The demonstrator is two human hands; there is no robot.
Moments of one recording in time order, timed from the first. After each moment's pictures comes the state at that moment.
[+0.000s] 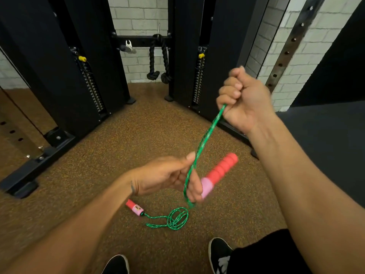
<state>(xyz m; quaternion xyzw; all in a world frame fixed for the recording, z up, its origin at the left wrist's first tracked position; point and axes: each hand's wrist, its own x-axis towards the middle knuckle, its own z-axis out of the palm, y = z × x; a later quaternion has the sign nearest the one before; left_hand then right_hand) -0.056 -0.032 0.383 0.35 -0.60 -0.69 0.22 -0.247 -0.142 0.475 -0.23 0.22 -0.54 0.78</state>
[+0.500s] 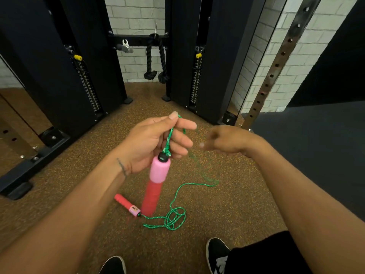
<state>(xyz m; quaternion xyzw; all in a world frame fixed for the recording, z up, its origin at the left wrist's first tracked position) -0.054 -0.050 0.429 0.40 -0.47 -0.64 0.45 -0.263 -0.129 0.428 -0.74 0.56 0.02 0.37</state>
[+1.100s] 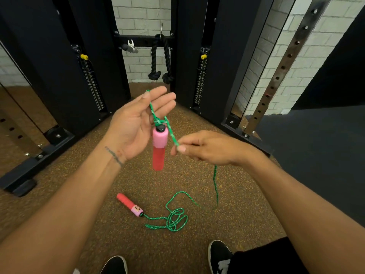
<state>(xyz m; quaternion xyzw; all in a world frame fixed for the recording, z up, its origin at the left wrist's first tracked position) -0.020 -0.065 0.440 0.37 -0.36 -0.59 0.62 -0.224 -0.105 0.427 -0.88 0.32 -0.03 0.35</state>
